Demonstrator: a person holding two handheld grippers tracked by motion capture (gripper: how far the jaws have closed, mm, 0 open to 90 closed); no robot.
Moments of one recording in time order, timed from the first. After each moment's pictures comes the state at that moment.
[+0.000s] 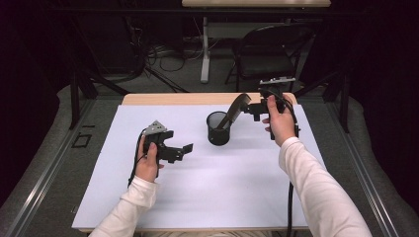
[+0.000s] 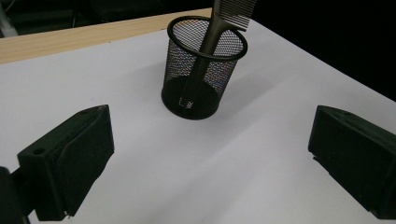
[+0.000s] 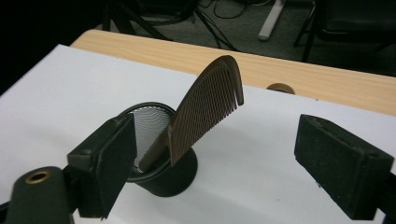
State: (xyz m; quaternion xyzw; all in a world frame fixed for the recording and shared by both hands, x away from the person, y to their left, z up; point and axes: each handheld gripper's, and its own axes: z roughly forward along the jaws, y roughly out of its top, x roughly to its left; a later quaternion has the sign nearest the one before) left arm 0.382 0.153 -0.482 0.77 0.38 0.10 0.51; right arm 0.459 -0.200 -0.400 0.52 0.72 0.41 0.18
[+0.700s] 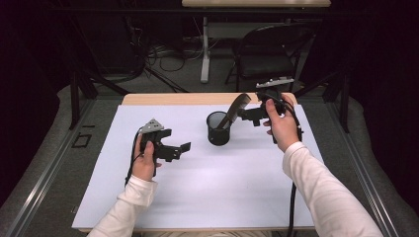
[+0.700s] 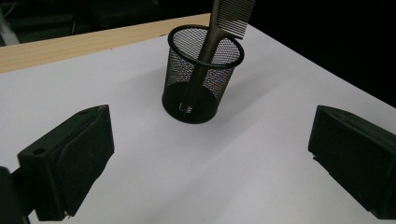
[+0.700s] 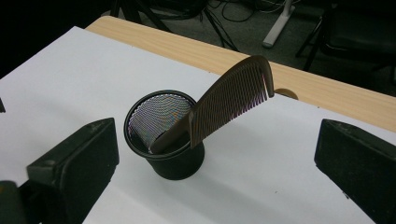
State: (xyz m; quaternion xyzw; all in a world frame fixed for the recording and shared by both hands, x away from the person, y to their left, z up) left arm 0.381 0.160 -0.473 0.76 0.37 0.10 0.52; right arm 0.432 -0.191 -0.383 0.48 0.76 0.40 0.20
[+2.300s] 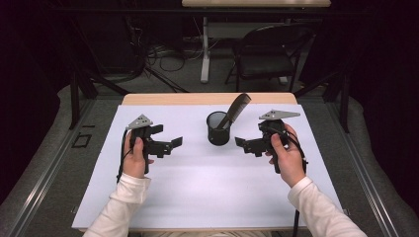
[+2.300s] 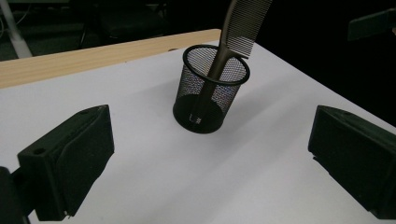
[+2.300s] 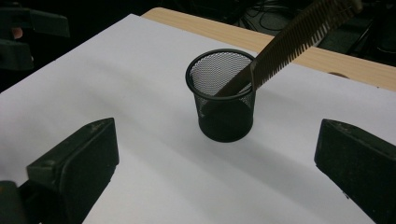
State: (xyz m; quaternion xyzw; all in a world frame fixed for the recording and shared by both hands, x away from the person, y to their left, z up) left arm 0.381 0.181 -0.458 0.75 0.38 0.11 0.53; right arm 0.361 -0.194 -0.422 0.43 0.77 0.45 0.17
